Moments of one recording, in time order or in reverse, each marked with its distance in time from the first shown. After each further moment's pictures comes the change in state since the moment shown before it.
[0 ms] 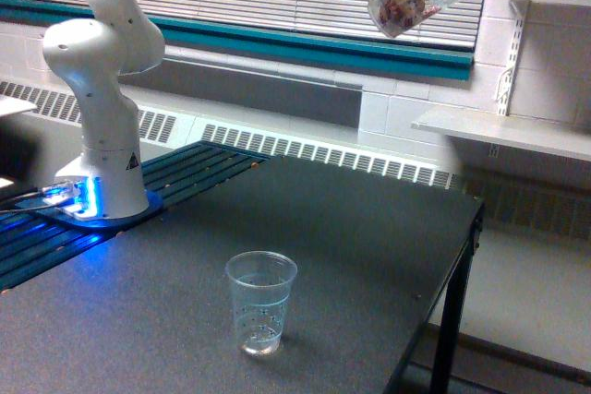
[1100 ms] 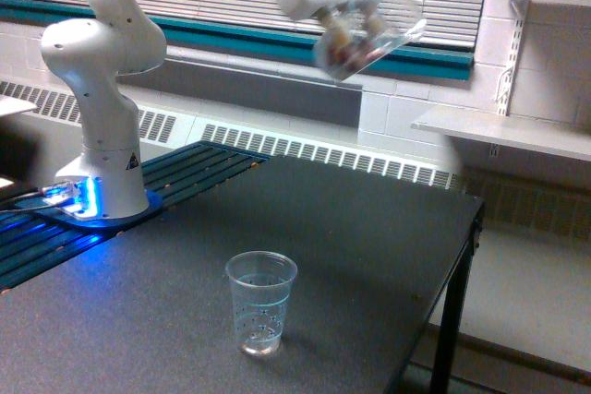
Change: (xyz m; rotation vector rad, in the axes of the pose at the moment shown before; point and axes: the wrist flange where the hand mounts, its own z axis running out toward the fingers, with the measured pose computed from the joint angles) arm 0.024 0.116 0.020 -0.029 0.050 0.066
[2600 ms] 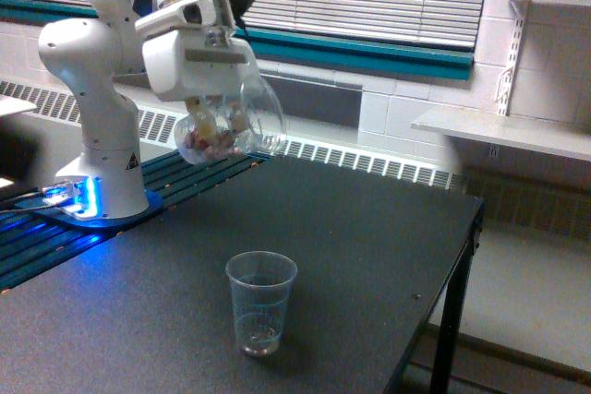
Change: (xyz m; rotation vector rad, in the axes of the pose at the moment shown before) arm -0.008 0.168 0.028 -0.235 -0.114 -0.301
